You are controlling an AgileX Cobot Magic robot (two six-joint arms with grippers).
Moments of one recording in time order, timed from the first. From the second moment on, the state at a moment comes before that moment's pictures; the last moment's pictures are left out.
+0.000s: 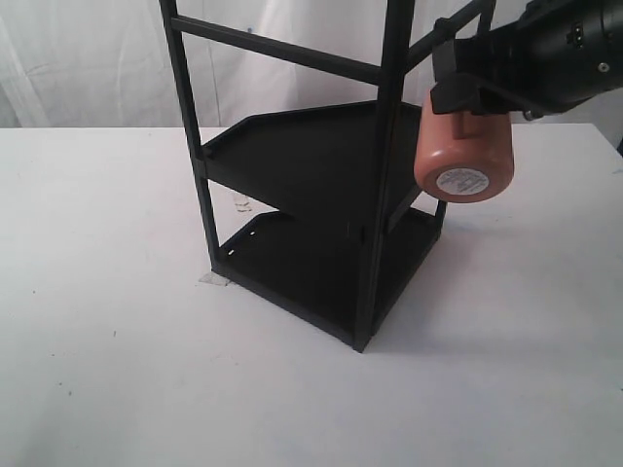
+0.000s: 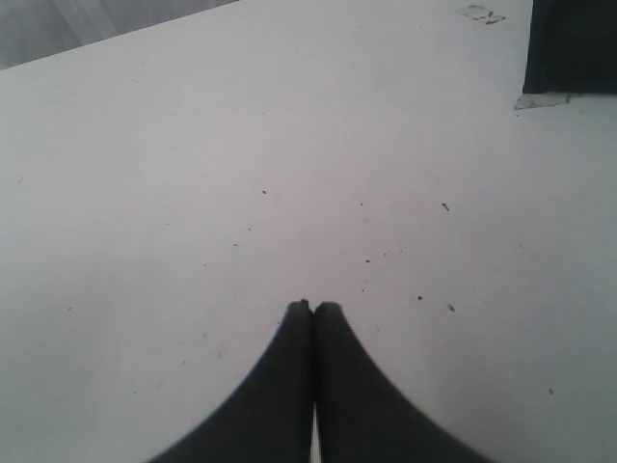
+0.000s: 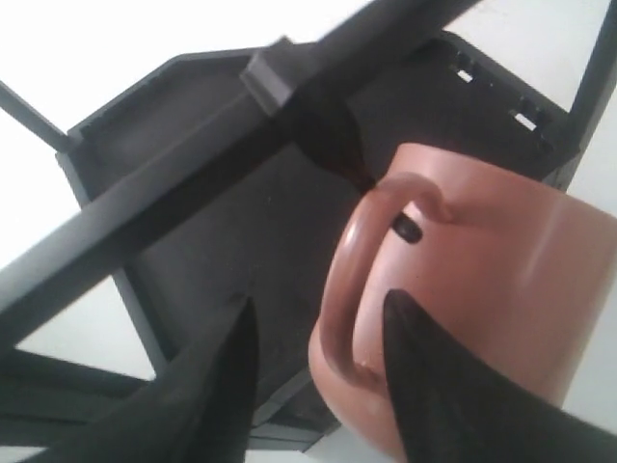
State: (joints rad) left arm 0.07 0.00 0.02 -0.10 0.42 0.31; right arm 0.26 1.32 -1.18 0.46 0.71 -0.28
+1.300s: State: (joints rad) left arm 0.07 0.00 0.02 -0.10 0.42 0.31; right arm 0.26 1.35 -1.18 0.47 0.68 -0.28
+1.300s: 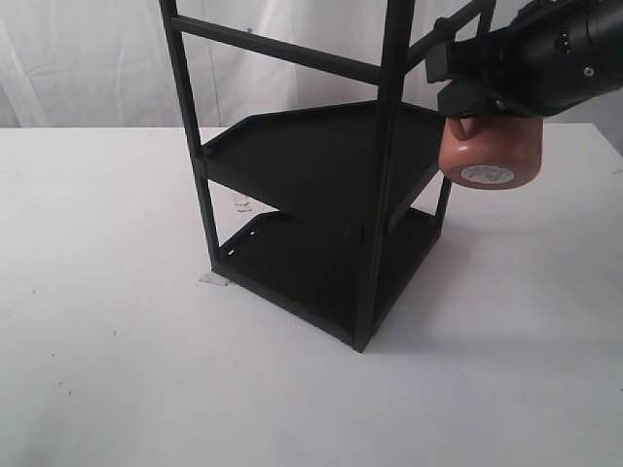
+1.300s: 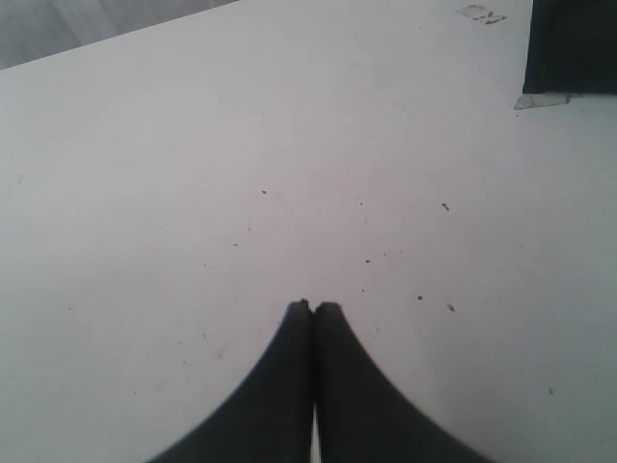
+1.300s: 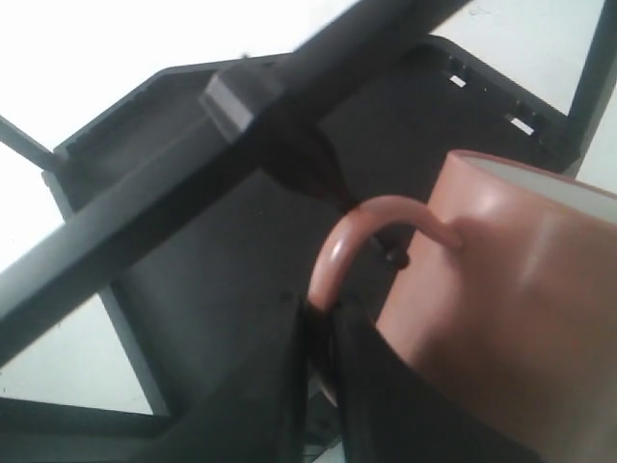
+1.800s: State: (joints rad) left arm 0.07 0.00 0.02 -0.10 0.42 0.31; right arm 0.26 1.28 -1.18 0.47 0.70 -0.28
